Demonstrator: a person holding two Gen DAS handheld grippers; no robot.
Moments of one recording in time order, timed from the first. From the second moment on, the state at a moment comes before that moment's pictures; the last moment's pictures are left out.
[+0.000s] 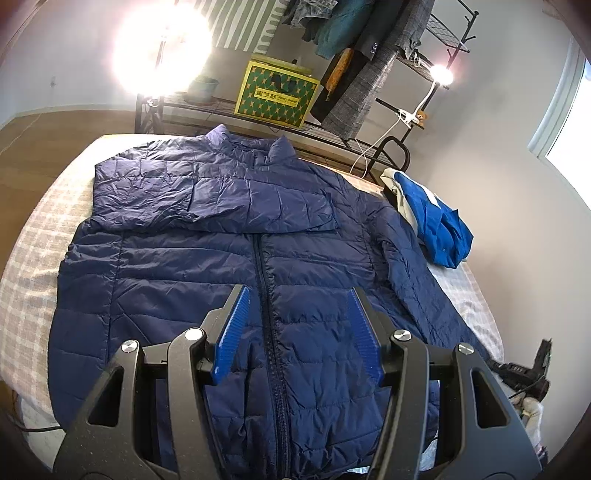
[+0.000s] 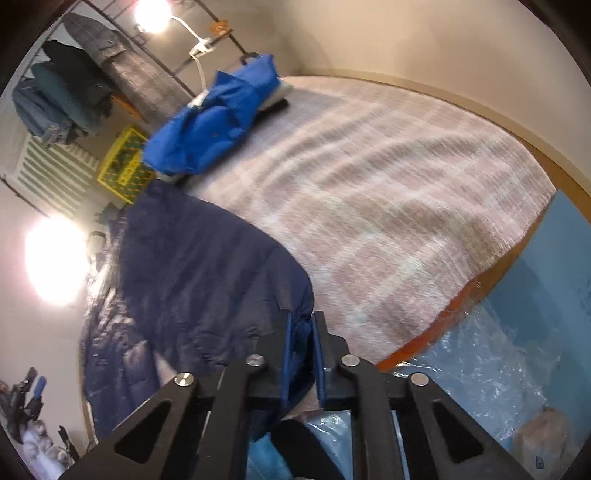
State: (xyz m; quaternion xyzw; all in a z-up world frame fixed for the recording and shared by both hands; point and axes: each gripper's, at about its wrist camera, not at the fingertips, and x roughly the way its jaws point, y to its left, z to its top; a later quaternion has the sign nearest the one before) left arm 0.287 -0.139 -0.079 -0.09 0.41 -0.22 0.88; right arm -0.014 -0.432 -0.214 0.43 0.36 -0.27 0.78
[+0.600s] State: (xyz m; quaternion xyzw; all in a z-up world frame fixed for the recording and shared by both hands) left arm 0.292 -0.084 -0.068 -0.12 0.39 -0.19 0.89; right arm 0.154 -0.328 -0.058 0.35 0.30 -0.09 0.88
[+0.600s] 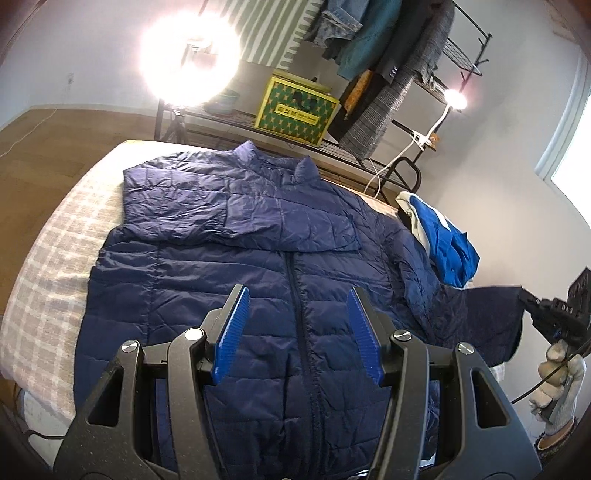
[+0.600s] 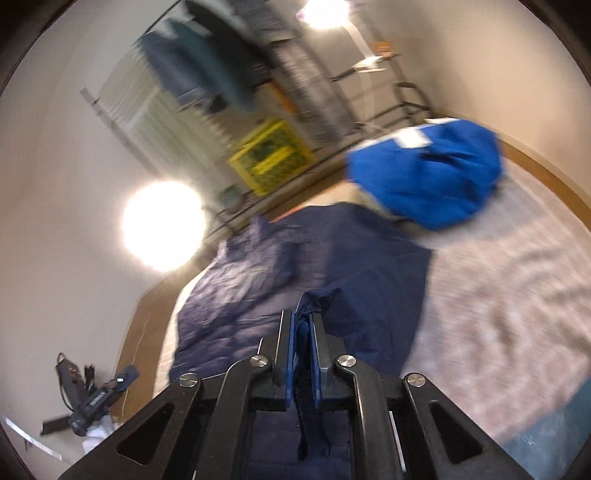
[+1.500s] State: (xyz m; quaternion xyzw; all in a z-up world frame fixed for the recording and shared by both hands) left arm 0.335 -0.058 -0.116 -0.17 0.47 -0.16 0.85; right arm 0.359 -0.192 -0.183 0.31 0.47 0.04 0.82
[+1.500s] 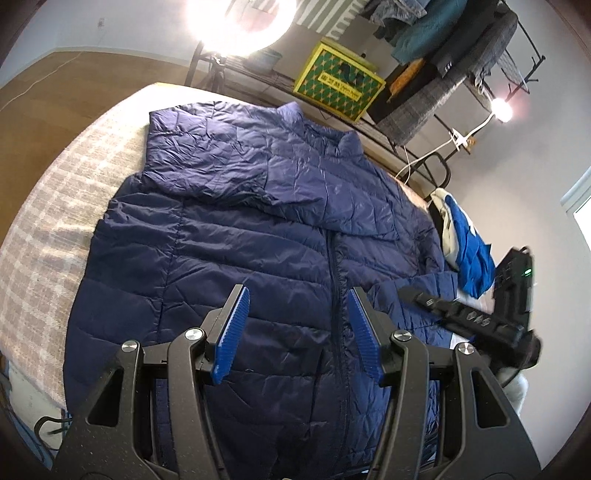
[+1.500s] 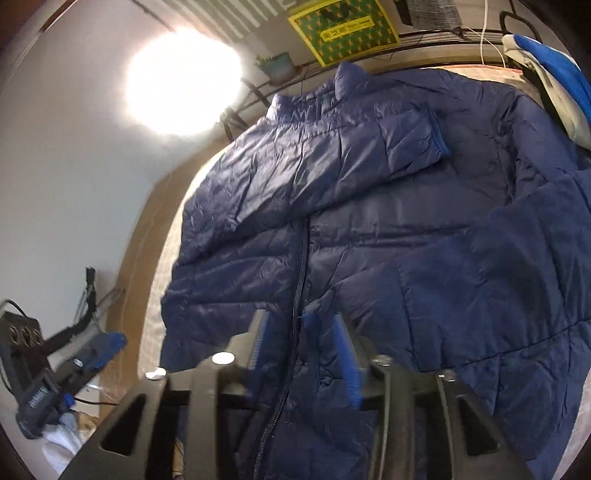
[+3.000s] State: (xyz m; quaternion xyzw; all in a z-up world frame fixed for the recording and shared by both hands) left arm 0.448 -0.247 -0.134 0.01 0.46 -0.27 0.85; right arm 0.231 -0.344 -0.103 0.43 0.30 -0.12 0.85
